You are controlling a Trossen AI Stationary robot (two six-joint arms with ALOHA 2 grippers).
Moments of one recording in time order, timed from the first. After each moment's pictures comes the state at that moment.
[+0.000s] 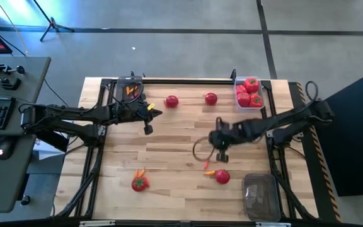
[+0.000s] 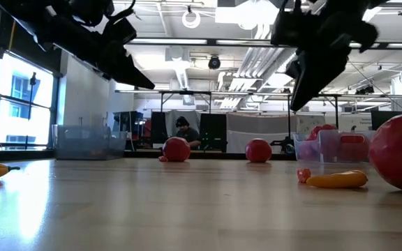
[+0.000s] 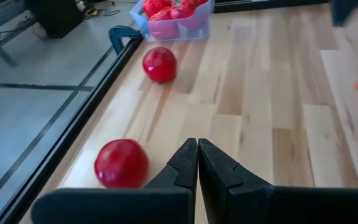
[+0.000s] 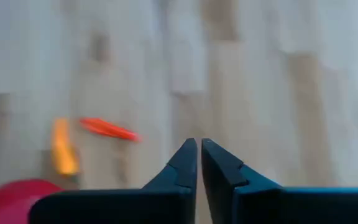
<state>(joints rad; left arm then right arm) 0.22 1.10 0.52 0.13 -0.13 0.19 0.17 1.42 0.93 -0.61 0.12 0.23</state>
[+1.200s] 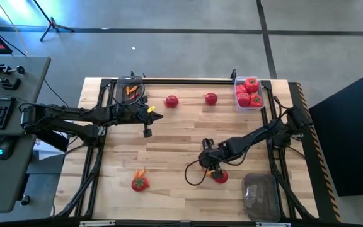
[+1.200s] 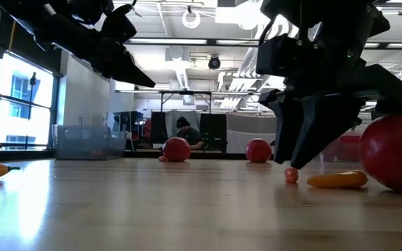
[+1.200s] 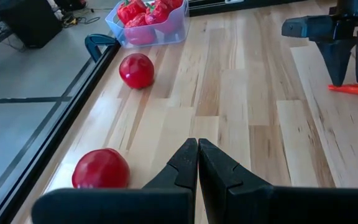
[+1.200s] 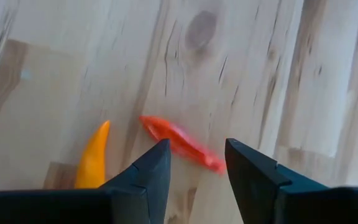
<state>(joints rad) 0.19 1.10 0.52 0.13 -0.08 0.22 0.31 1.75 0.95 -0.33 0.11 0.00</state>
